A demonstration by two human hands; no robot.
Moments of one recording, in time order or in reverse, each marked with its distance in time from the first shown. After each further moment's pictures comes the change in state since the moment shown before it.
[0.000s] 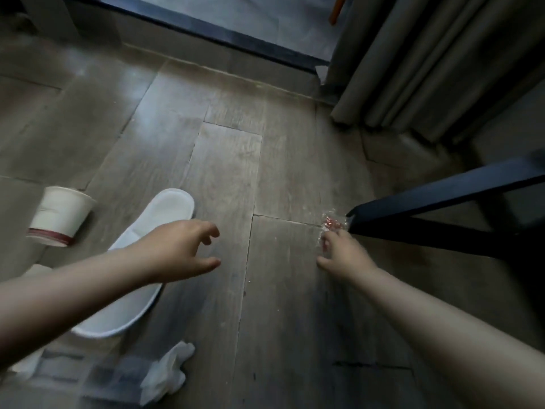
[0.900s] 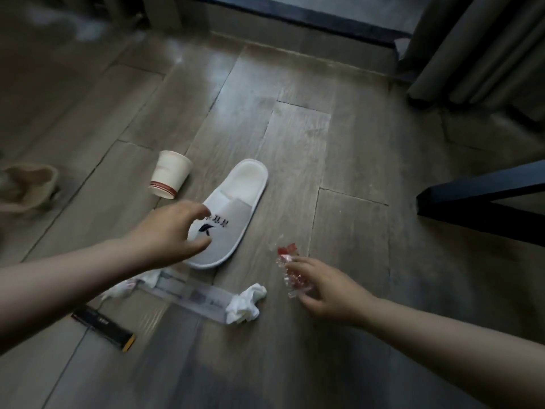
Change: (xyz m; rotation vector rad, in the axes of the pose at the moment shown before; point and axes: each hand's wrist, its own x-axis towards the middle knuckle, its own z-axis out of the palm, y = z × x) left_hand -0.124 -0.067 -0.002 0.020 0.175 -0.214; right_hand -0.101 -0.089 0.073 0.079 -0.218 -0.725
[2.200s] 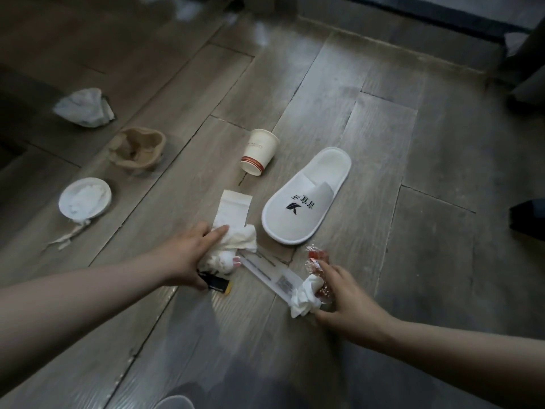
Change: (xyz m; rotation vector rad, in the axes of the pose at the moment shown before) left_hand -0.103 -0.126 0.048 0.107 -0.348 -0.131; right_hand 0.017 -0.107 0.053 0.223 -0.066 0.130
